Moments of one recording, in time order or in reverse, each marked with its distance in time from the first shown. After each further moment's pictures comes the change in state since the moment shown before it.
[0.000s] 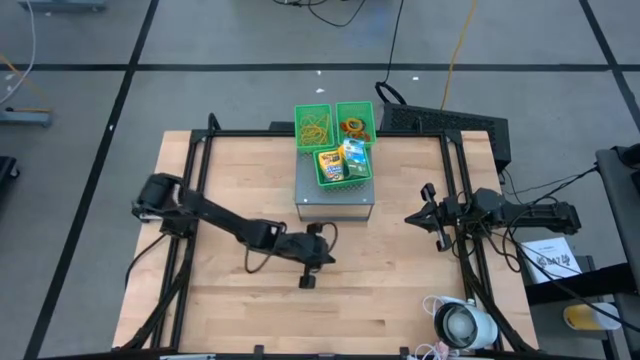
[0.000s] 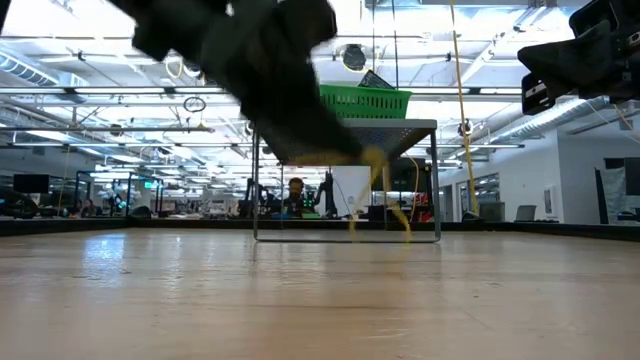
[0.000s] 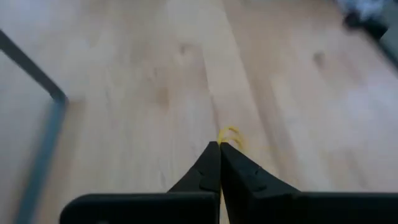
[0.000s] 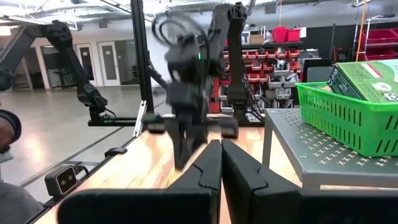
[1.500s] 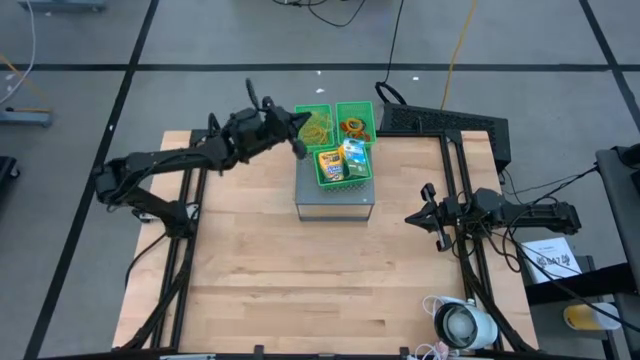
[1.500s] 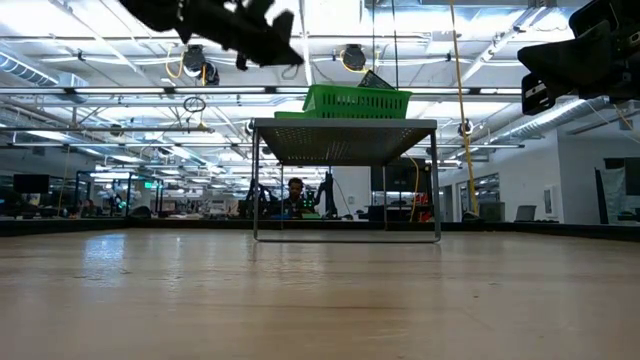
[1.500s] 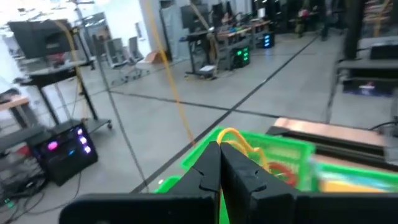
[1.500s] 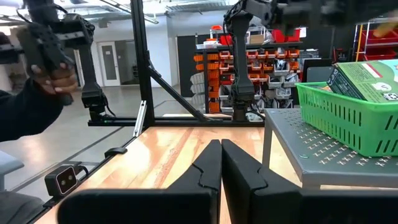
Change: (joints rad) left arm 0.681 -0.442 0.003 0.156 -0.106 0.228; right arm 0.000 0.000 0.000 0.000 0.000 0.000
